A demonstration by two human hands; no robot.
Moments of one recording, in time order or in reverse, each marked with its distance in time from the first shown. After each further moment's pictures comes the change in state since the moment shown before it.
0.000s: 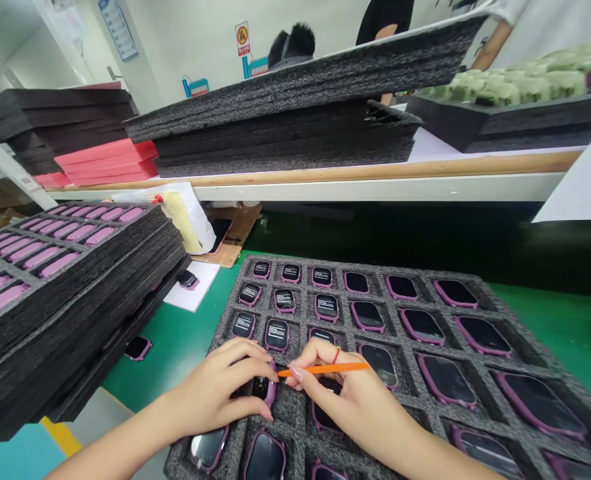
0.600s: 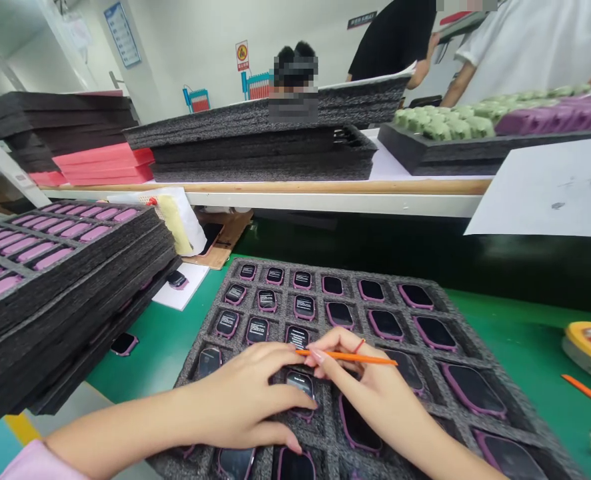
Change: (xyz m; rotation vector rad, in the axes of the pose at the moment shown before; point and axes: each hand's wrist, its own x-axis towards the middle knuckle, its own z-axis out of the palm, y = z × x) left_hand 0.044 0.041 0.018 0.155 -0.176 0.182; right_hand -0.023 0.000 -0.042 0.000 0.218 0.018
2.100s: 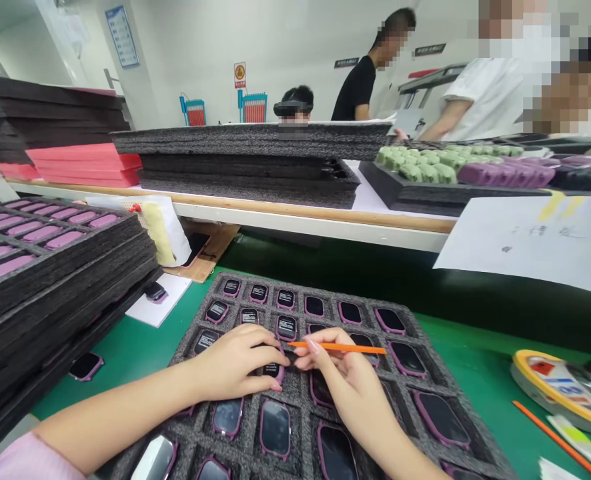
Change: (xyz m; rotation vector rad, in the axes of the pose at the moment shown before) left_hand 0.038 -0.061 0.006 0.098 0.196 0.059; right_hand 0.021 0.015 -0.007 0.133 0.212 0.012
